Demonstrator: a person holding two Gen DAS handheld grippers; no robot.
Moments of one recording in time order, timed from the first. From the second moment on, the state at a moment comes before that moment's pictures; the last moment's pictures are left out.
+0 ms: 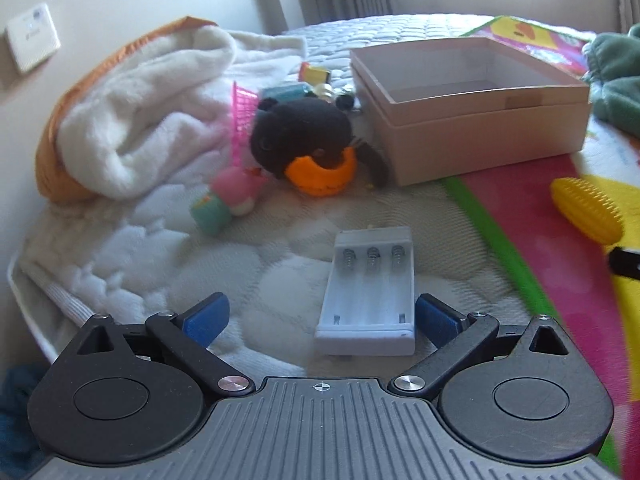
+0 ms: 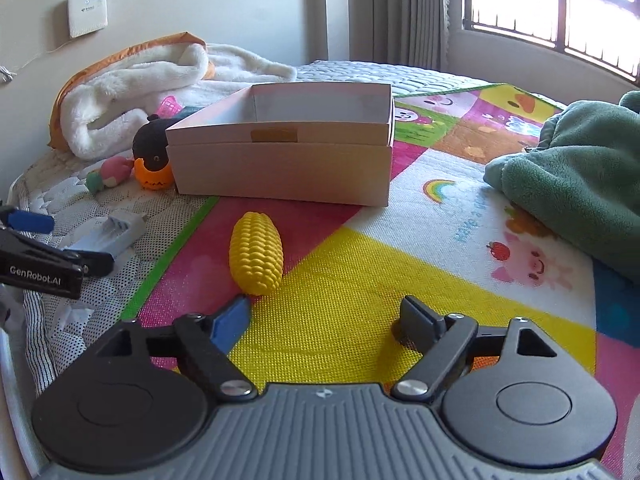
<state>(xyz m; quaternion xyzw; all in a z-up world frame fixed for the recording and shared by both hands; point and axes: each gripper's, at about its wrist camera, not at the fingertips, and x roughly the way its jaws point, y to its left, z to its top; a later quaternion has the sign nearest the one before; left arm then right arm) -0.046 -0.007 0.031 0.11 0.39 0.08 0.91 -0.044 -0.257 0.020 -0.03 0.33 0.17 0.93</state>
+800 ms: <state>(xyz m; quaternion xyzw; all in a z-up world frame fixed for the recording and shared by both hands) -0.022 0.028 0.038 -0.11 0.38 0.04 0.92 -0.044 -0.254 0.018 -0.04 0.33 0.17 0.93</state>
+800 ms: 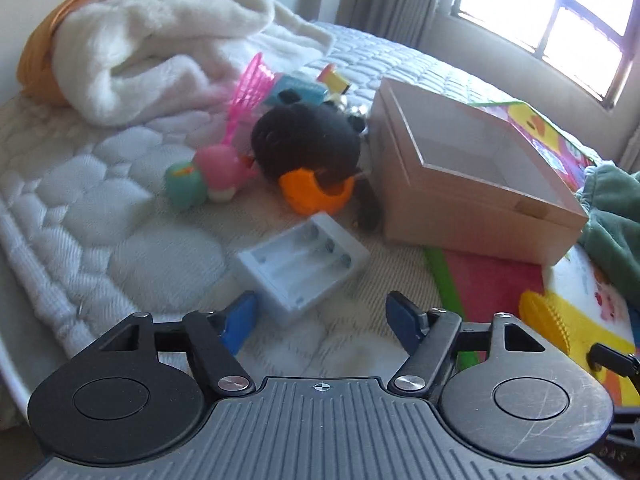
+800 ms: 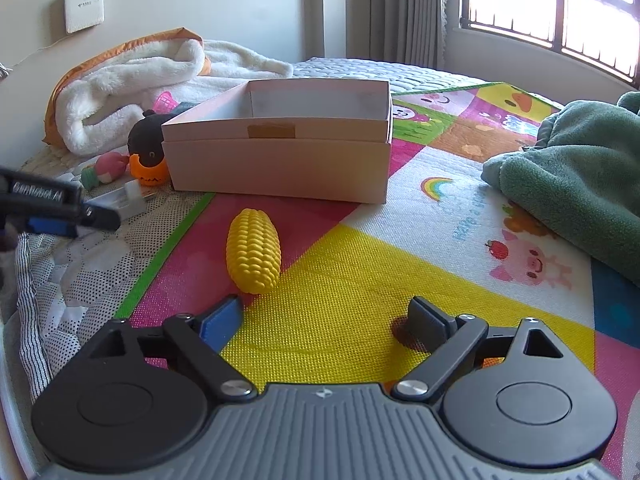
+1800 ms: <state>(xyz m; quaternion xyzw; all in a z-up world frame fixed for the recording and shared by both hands) -0.086 -0.030 0.052 -0.02 0.43 -0.07 0.90 -0.028 -0.218 0.054 -0.12 0.38 0.21 0.89</state>
